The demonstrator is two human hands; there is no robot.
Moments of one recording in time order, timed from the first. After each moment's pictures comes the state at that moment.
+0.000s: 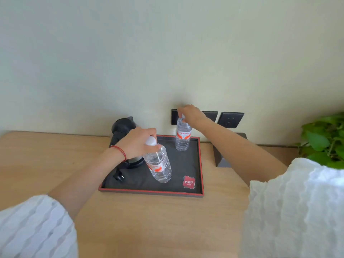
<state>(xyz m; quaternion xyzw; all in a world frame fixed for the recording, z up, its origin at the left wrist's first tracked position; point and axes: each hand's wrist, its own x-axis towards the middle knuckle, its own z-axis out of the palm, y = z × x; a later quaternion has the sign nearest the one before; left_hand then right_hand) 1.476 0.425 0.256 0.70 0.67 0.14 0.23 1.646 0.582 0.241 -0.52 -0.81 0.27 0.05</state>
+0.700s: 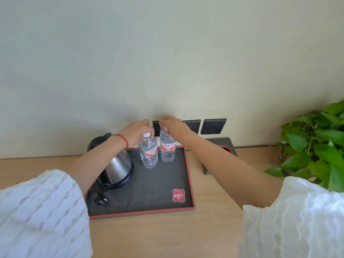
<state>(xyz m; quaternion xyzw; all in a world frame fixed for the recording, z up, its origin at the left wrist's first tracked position) 1.480 0.540 0.242 0.81 0.57 0.04 0.14 1.649 0.589 0.233 -0.50 -0.83 0.23 0.05</state>
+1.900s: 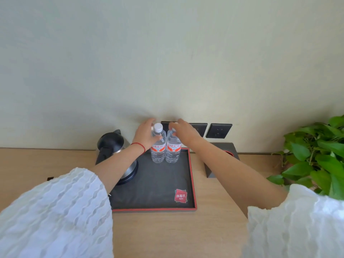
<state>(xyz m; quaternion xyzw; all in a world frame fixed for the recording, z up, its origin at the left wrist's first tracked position) 1.502 0.534 0.212 0.59 0.71 0.31 0.24 1.656 0.581 0.225 -0.51 -0.84 0.16 0.06</state>
